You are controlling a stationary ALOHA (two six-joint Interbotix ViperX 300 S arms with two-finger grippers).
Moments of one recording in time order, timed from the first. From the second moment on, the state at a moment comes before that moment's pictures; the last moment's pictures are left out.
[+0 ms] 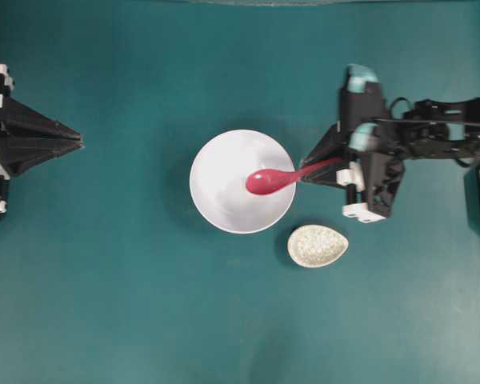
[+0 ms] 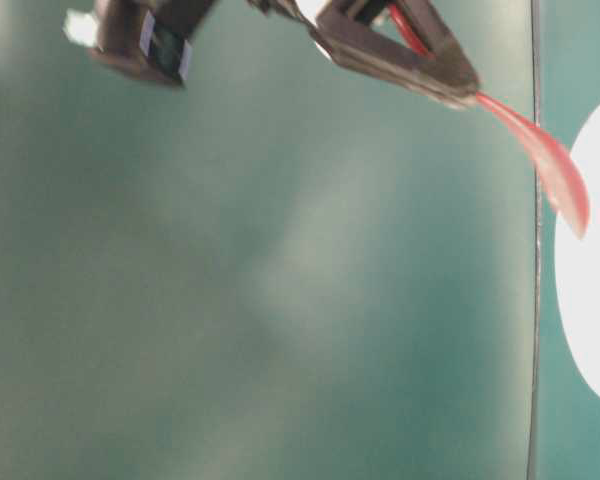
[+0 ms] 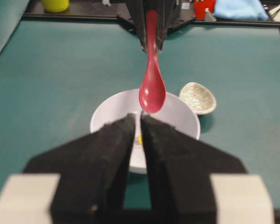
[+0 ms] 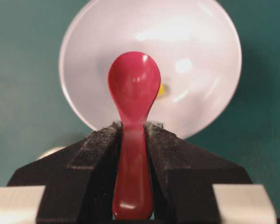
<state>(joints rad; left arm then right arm) 0.06 -0.99 1.17 0.01 -0.08 0.00 -0.10 -0.28 0.75 0.40 0.26 -0.30</state>
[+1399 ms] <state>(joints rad) 0.07 -0.97 1.17 0.01 -0.13 0.00 -0.15 -0.03 0.45 0.23 0.77 -0.23</state>
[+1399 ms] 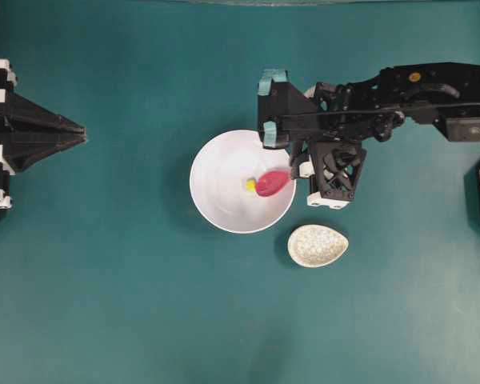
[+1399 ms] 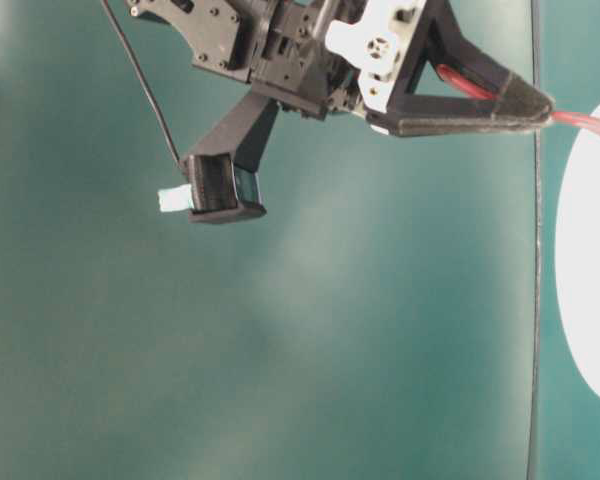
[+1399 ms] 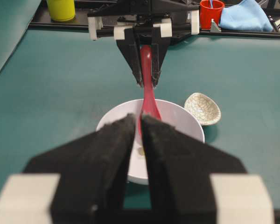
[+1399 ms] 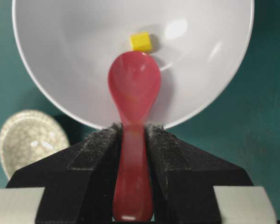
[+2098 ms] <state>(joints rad) 0.07 -0.97 1.17 0.01 -0.13 -0.01 -0.15 -0.01 0.42 0.21 0.79 -0.23</state>
